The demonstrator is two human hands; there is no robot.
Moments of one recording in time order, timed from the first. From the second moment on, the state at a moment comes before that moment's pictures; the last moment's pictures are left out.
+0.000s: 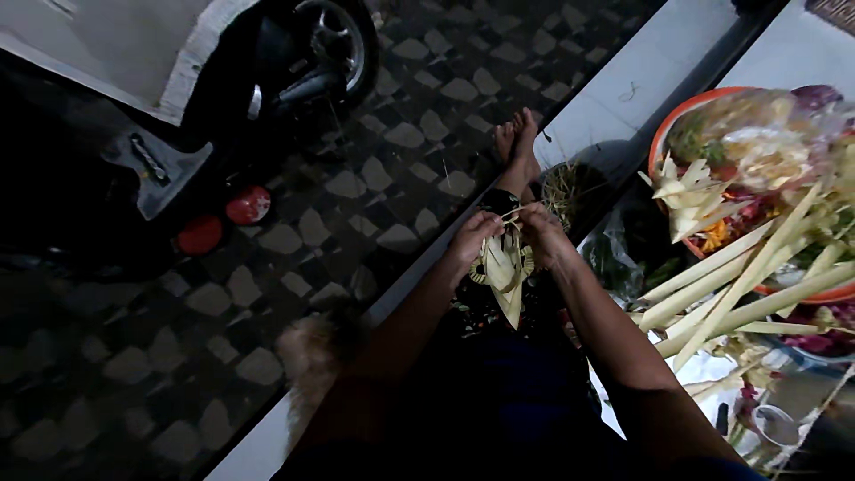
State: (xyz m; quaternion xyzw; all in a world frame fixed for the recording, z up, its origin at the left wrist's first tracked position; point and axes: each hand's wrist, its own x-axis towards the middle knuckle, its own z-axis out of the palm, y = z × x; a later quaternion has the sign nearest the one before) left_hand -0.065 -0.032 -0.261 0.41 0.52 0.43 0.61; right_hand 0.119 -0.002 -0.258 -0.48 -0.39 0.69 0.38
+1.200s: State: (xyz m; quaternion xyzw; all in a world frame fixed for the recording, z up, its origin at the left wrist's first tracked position) left_hand 0.013 -0.029 -0.293 0.40 0.46 0.45 0.65; right_hand 0.215 -0.058 -0.281 -0.63 -0.69 0.21 0.27
